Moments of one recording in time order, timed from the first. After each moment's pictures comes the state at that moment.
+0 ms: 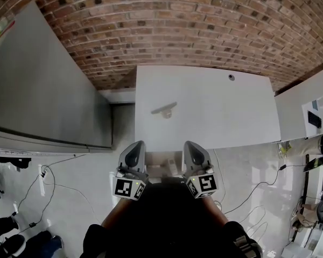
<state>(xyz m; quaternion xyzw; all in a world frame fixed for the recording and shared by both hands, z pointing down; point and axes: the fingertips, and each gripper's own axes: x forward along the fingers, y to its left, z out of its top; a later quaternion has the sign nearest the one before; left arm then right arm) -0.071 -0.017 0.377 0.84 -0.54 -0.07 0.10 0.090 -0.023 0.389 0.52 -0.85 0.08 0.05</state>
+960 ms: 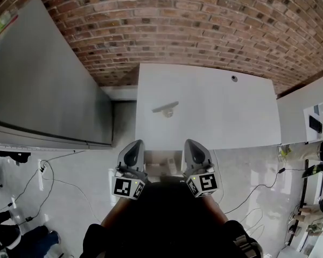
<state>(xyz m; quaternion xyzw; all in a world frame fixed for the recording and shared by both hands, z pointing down) -0.077 -0.015 0.378 0.82 -0.55 -0.07 0.10 0.089 -0.029 0.386 0.51 -0.86 0.08 0.05</state>
